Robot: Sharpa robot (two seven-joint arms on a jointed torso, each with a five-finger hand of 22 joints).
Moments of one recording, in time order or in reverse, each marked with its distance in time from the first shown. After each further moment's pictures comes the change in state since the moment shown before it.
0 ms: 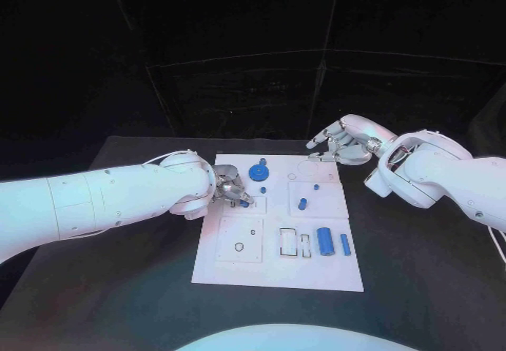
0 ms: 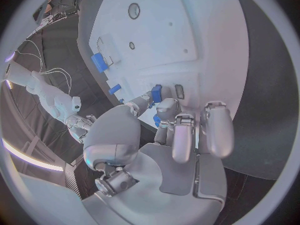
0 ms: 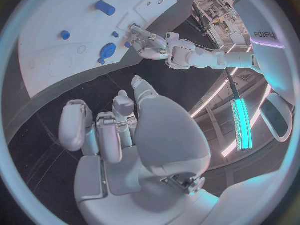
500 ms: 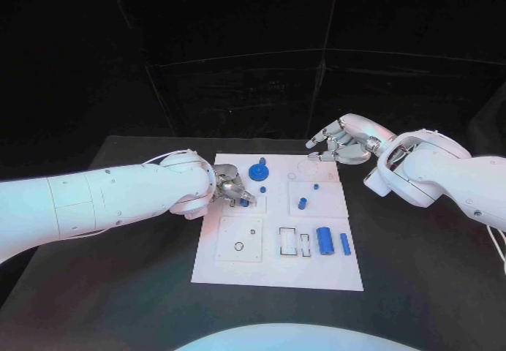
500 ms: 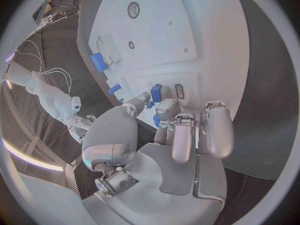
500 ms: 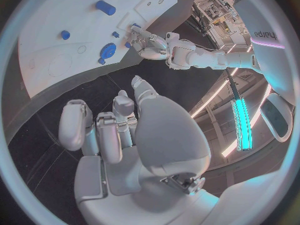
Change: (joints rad) left arm 0.000 0.003 0.000 -0.004 0.000 -0.001 0.000; left_hand -0.067 -0.025 -0.044 0.049 0.000 0.020 -0.005 0.000 -0.013 0.013 -0.005 0.008 0.006 0.000 0.000 0.000 0.000 0.000 0.003 -0.003 0.000 0.005; right arm 0.000 0.003 0.000 -0.005 0.000 0.002 0.000; right_hand 0.000 0.000 -0.002 0.002 0.004 0.000 0.000 0.000 0.000 0.000 0.000 -0.003 -0.002 0.000 0.000 0.000 0.000 0.000 0.000 0.000 -0.006 -0.002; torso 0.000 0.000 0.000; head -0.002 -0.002
